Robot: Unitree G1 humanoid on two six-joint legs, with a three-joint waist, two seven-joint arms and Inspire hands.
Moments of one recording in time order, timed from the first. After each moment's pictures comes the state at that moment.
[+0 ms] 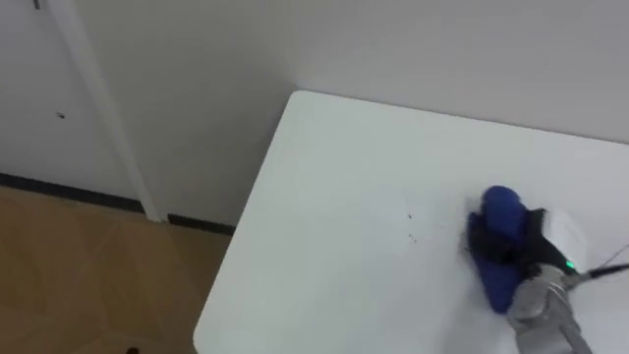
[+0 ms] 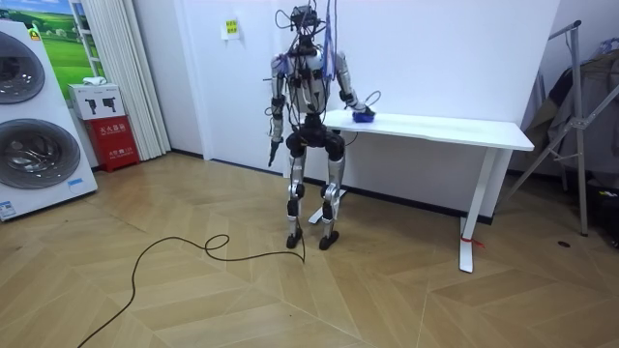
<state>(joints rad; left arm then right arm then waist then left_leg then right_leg) 0.08 0.18 0.13 1.11 -0.12 0.16 0.23 -0.21 -0.22 0.11 0.62 -0.64 0.19 -0.24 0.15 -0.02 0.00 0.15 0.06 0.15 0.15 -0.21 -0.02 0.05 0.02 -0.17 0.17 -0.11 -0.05</state>
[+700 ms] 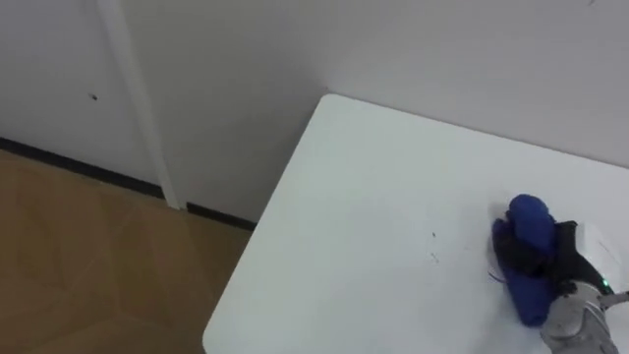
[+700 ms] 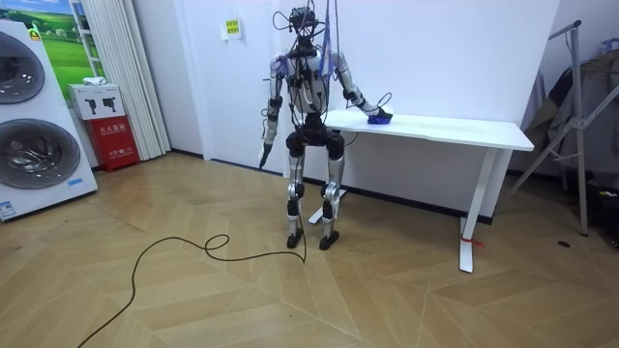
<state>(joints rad) 0.18 0.23 0.25 1.08 -0.11 0.16 0.23 -0.07 -0.33 -0.17 0.84 -0.61 0.02 -0.39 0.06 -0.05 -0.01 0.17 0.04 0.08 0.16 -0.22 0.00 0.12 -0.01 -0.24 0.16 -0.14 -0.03</state>
